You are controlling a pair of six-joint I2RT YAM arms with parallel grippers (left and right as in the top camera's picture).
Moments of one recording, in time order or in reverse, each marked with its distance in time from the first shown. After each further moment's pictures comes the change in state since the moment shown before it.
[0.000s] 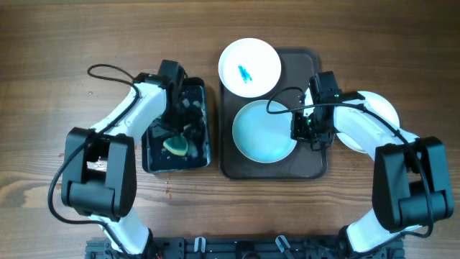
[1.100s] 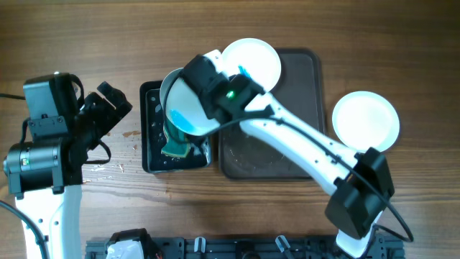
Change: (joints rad) left arm 0.351 -0.775 0.095 -0.163 0.035 0.029; right arm 0.677 0.150 0.752 -0.246 0.701 0.024
